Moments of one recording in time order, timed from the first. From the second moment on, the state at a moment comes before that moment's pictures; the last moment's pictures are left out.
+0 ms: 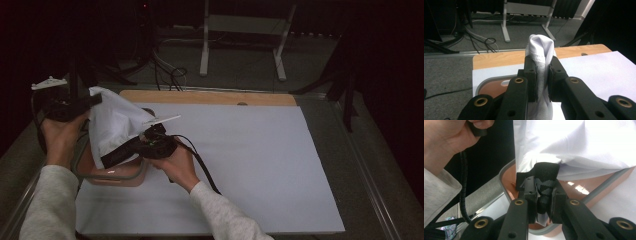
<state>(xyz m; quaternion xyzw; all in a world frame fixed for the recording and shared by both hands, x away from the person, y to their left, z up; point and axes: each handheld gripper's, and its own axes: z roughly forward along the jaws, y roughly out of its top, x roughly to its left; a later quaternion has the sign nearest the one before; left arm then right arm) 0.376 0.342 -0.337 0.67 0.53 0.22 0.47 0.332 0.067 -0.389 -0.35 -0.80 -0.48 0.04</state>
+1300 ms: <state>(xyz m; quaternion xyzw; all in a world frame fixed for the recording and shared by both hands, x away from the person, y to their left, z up) 0.375 0.355 -0.361 0.68 0.54 0.21 0.44 0.330 0.095 -0.417 -0.35 -0.82 -0.46 0.02</state>
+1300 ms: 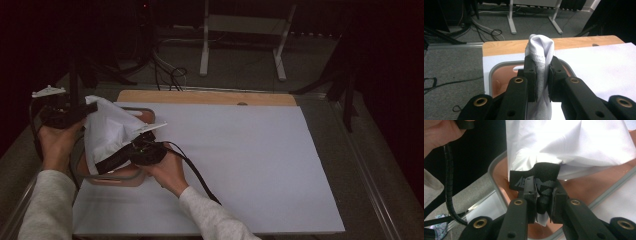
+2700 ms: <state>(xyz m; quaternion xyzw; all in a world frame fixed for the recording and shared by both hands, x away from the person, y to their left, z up) 0.381 0.339 -0.380 0.68 0.55 0.26 0.41 0.328 0.078 -0.431 -0.32 -0.83 -0.45 -0.04</state>
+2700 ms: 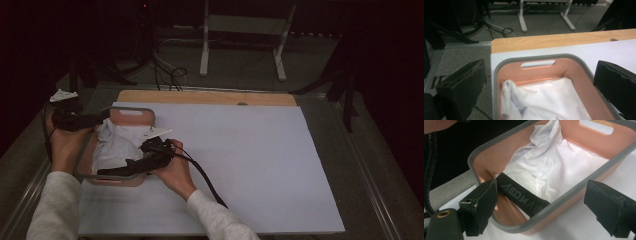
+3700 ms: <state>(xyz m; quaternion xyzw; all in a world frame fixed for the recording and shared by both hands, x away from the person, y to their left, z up) 0.331 0.294 -0.385 0.70 0.48 0.27 0.46 0.324 0.005 -0.423 -0.31 -0.83 -0.46 -0.08</state>
